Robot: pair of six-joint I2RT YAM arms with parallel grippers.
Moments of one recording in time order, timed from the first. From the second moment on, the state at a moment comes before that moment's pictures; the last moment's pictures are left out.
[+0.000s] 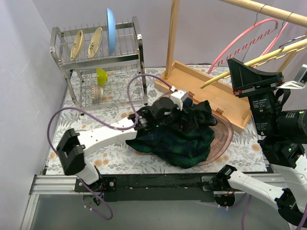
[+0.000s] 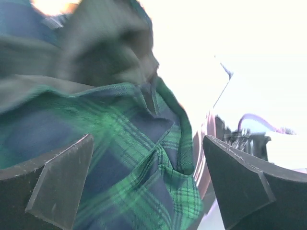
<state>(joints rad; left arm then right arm) -1.06 1.59 1.29 -0.10 0.07 -0.52 0.78 0.78 1.40 0.01 0.33 0.41</state>
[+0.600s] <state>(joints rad) -0.48 1.07 0.90 -0.29 0.14 -0.66 0.78 0.78 1.39 0.01 0.31 0.45</state>
